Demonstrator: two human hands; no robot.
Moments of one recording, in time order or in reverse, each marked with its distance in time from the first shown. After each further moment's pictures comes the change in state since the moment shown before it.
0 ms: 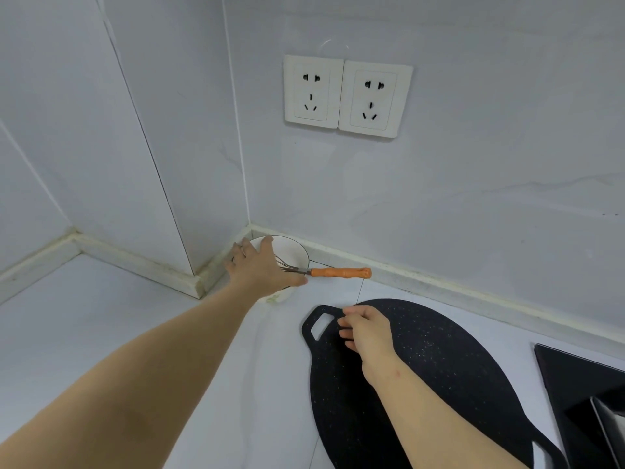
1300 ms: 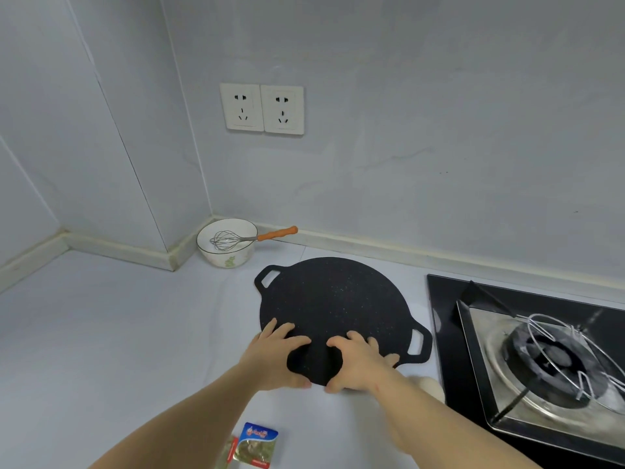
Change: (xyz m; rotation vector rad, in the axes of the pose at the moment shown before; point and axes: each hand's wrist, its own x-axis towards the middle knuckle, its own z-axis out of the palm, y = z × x) left_hand -0.225 0.023 0.088 0.279 -0.391 0.492; right_hand -0.129 0.075 -0.127 -1.214 -0.301 -0.115
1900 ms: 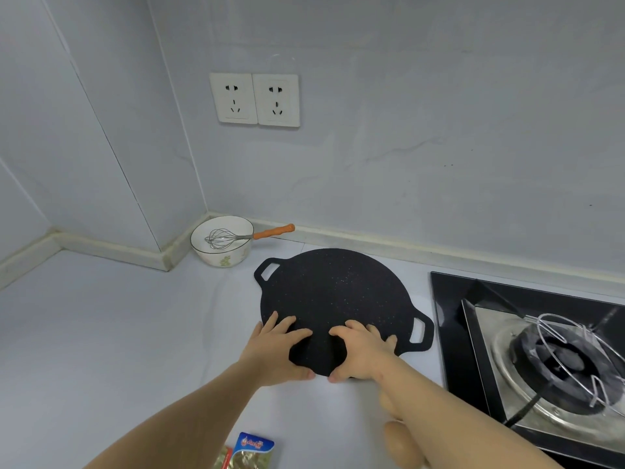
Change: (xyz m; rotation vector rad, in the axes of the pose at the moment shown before) left_hand 0.020 0.002 -0.005 0.041 0.006 -0.018; right_hand 0.025 0.010 -0.016 -0.055 0.010 -0.064
